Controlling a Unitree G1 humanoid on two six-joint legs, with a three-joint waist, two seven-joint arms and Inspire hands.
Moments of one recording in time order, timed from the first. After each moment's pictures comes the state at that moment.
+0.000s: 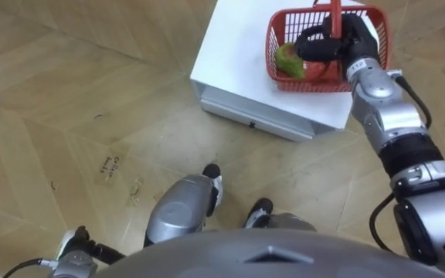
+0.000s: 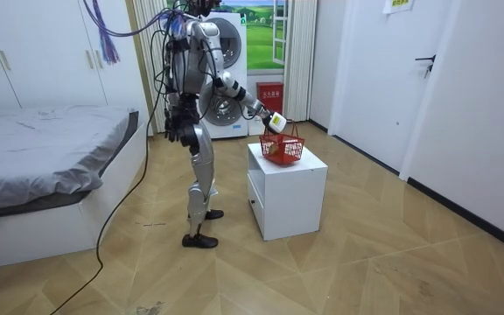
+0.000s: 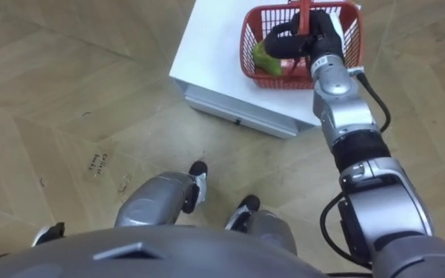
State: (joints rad) left arm 0.19 0.27 0.01 1.12 0.27 0.15 0.16; right arm -0.35 -0.32 0.22 0.70 0.29 0.09 -0.13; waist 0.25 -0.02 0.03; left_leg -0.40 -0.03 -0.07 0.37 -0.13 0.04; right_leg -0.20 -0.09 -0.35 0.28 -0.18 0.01
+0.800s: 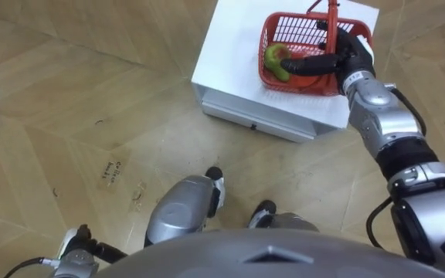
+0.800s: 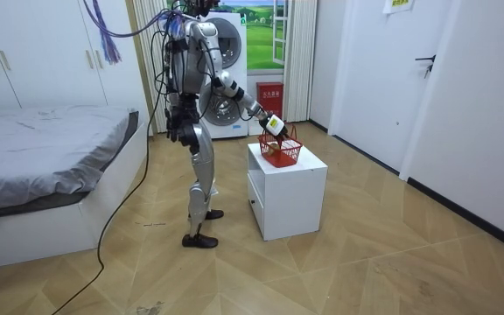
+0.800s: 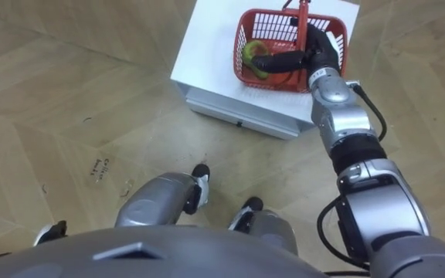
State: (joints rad) left arm 0.19 0.26 0.01 1.12 0.27 0.14 0.16; right arm -0.35 -0.31 0.22 0.74 0.34 0.09 -0.12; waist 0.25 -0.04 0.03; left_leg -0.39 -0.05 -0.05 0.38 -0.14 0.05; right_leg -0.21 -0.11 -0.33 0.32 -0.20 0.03
